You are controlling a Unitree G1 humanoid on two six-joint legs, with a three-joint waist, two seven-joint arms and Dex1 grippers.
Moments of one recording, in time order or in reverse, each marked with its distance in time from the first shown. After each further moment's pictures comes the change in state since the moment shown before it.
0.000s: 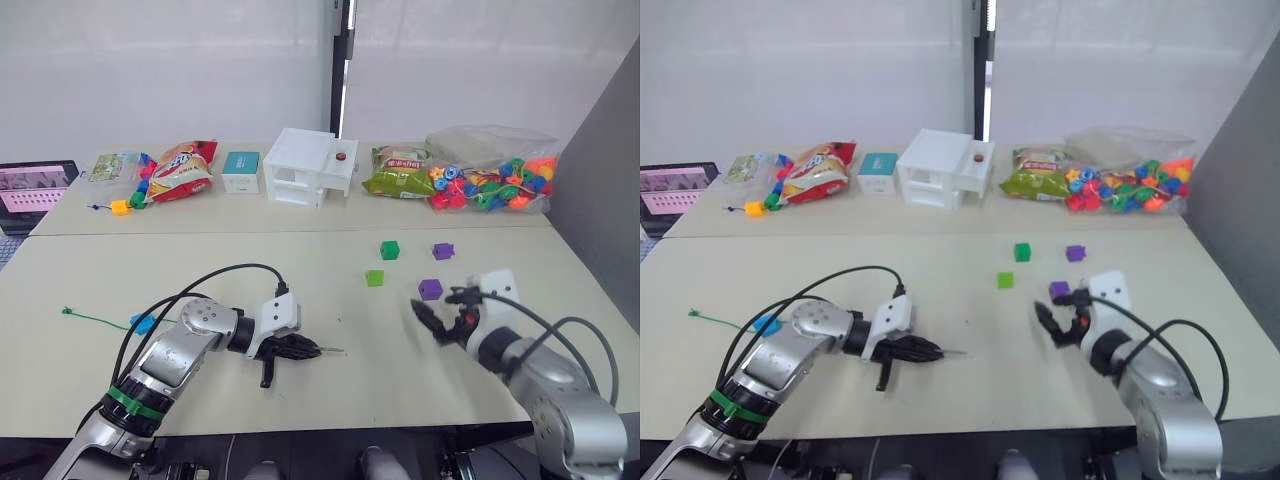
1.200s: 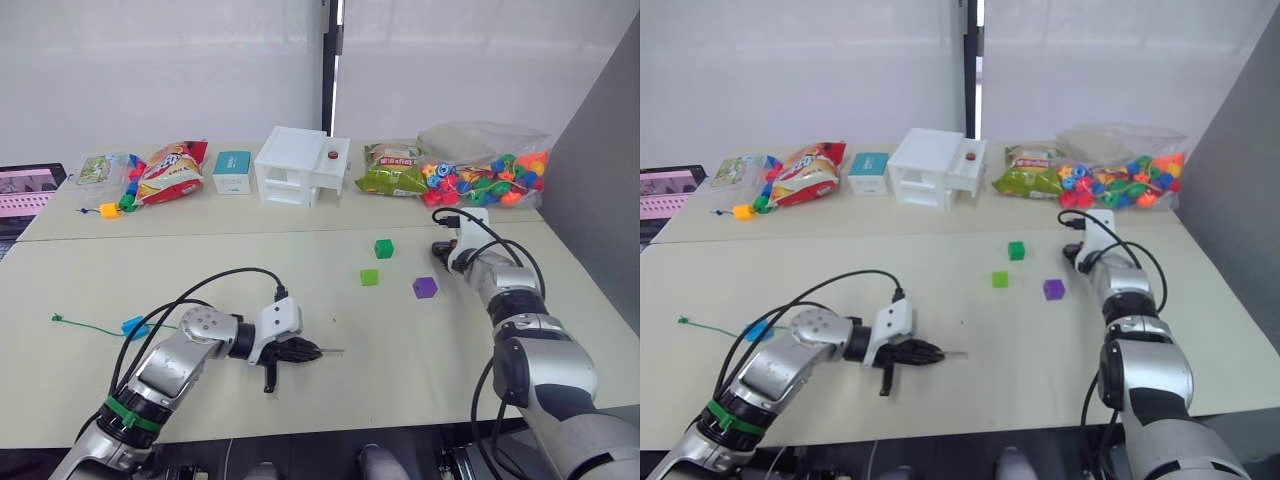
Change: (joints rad) left arm 0.051 0.002 0.011 -0.073 0.000 0.058 0.079; right arm -0.864 -0.110 0.065 1.635 -0.135 -0.591 -0.061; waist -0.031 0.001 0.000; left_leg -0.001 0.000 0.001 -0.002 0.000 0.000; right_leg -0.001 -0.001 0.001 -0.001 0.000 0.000
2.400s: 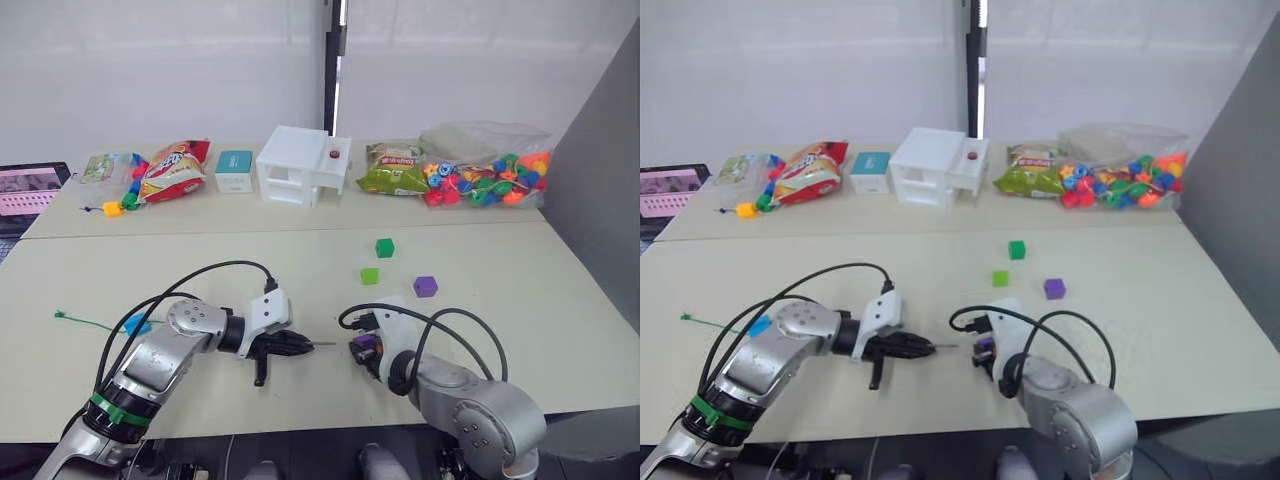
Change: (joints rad) left arm -0.013 0.050 0.040 -0.016 -0.039 0.029 -0.024; right arm 0.835 0.358 0.342 -1.905 0.240 1.229 -0.314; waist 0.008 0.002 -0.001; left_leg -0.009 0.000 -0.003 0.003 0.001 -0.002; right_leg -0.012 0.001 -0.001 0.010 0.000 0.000
